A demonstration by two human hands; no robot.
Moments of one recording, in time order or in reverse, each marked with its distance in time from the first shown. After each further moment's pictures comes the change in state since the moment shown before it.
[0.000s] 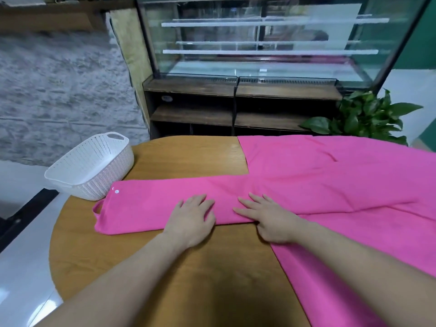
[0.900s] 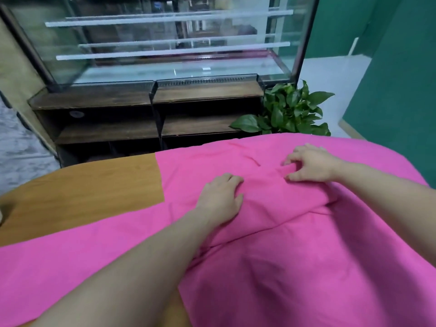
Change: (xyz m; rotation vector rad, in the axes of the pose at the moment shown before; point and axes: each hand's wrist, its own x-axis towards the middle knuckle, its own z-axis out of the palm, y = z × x) left_hand 0.188 0.240 0.032 -0.116 0.035 0.369; right_hand -0.129 0.289 -0.089 0.050 0.181 0.618
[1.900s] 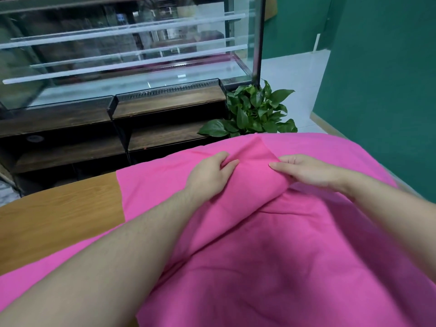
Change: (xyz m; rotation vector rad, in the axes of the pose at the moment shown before) left_hand 0.074 0.069 -0.017 -0.276 0.104 0.017; right_hand -0.065 0.041 0.003 1.215 -0.093 0.053
